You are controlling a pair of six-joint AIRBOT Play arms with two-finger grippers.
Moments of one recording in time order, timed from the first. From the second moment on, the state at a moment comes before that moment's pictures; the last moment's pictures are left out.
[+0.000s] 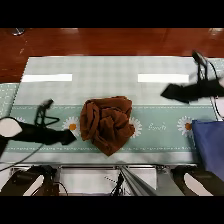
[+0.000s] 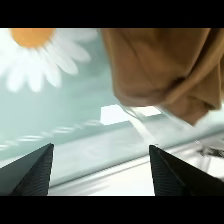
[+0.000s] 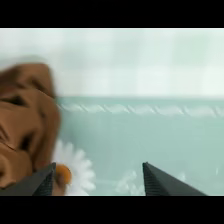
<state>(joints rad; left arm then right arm) -0.14 -0.68 0.47 1.06 -1.30 -1.54 -0.04 -1.00 0.93 -1.14 1.16 1.56</state>
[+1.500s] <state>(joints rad) -0.27 -0.95 0.44 0.52 -0.89 -0.99 0.39 -1.28 0.62 -0.50 0.79 1.35</state>
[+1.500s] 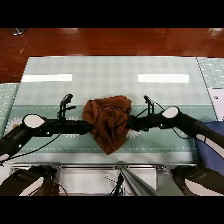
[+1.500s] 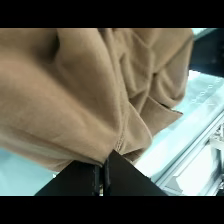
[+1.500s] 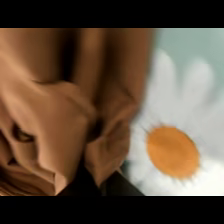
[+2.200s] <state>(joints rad) 0.16 -0.90 1.49 0.57 -0.99 -1.17 0.12 -1.15 2.06 -1.15 1.31 1.55</state>
